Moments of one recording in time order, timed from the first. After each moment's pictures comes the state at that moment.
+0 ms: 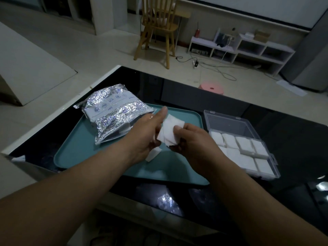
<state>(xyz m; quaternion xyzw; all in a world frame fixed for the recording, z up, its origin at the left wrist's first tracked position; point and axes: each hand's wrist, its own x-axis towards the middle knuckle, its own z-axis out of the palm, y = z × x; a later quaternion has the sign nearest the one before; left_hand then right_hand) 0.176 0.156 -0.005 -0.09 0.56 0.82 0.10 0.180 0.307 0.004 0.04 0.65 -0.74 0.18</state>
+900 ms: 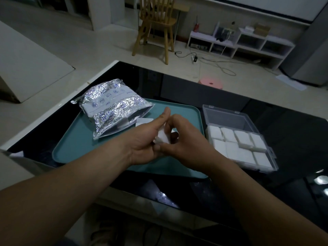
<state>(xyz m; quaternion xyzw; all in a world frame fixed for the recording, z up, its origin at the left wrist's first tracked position) 0.187 0.159 -0.010 -0.06 0.42 0.85 0.31 0.189 0.315 0.003 -0.25 0.89 -0.37 0.02</state>
